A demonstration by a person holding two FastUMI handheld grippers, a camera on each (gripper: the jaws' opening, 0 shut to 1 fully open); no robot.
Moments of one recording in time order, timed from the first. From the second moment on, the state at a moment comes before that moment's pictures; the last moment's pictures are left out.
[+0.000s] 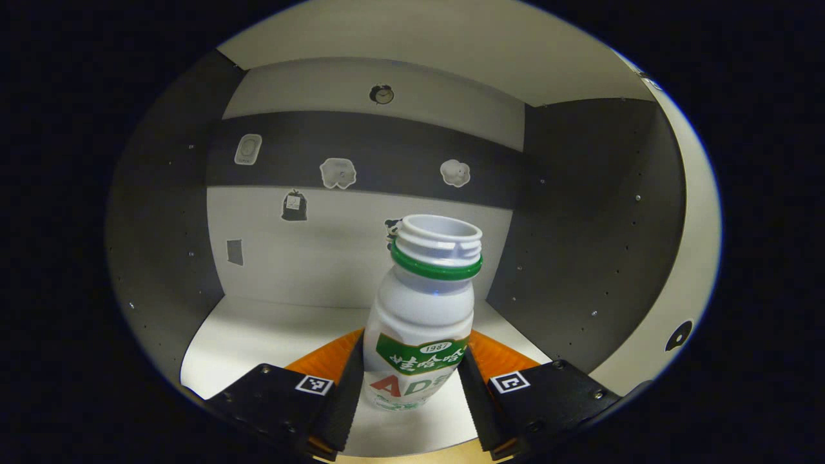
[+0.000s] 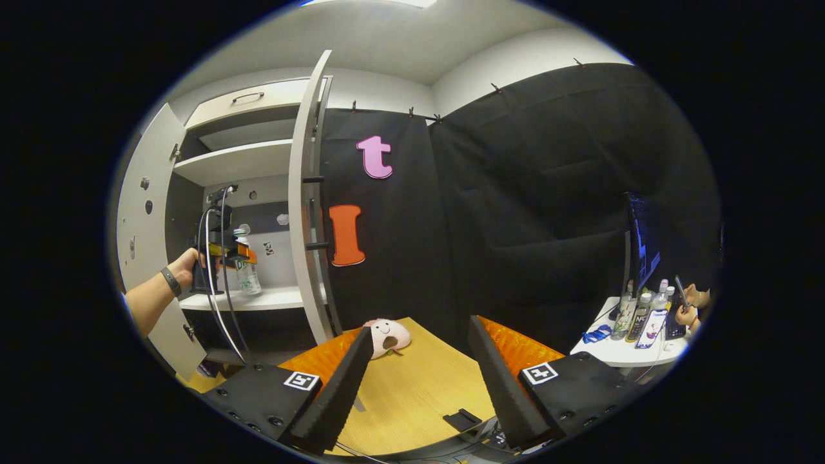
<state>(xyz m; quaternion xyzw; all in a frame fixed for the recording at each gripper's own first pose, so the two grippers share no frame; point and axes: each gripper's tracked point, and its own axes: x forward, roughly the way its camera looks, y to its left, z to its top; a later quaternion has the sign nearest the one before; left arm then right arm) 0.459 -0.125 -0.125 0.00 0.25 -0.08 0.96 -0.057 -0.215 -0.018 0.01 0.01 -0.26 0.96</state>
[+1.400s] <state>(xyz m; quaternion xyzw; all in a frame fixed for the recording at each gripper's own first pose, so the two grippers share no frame) 0.309 -0.106 0.001 -0.06 0.05 -0.07 0.99 -0.030 -0.197 0.003 0.01 -0.01 -0.19 0.98</state>
